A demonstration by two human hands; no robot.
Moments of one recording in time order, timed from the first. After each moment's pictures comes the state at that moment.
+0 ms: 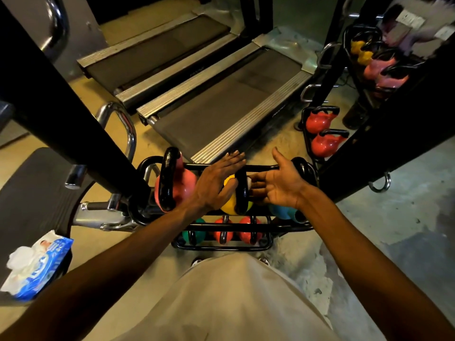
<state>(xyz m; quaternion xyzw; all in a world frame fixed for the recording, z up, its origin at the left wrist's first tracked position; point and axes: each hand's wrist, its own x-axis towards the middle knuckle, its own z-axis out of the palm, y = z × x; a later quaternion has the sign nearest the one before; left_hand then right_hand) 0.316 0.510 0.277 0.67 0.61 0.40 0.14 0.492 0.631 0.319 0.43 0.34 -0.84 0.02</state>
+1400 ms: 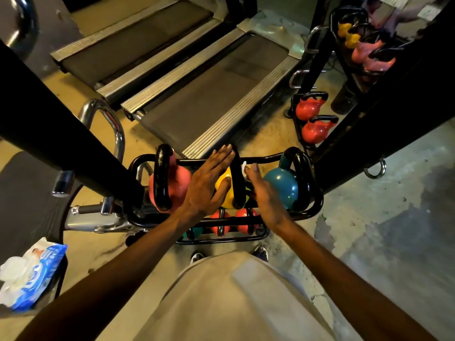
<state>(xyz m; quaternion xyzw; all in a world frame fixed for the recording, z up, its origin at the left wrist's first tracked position) 0.320 0.490 0.273 0.64 0.62 0.43 0.12 0.494 0.540 0.322 0.43 0.61 -0.64 -0.16</state>
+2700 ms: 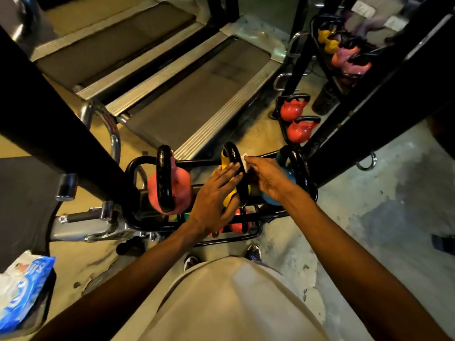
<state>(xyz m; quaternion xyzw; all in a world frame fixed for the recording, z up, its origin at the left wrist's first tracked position) 0.332 0.464 0.256 0.68 0.59 0.41 0.13 0.455 0.604 0.291 0.55 0.40 -0.70 -0.22</state>
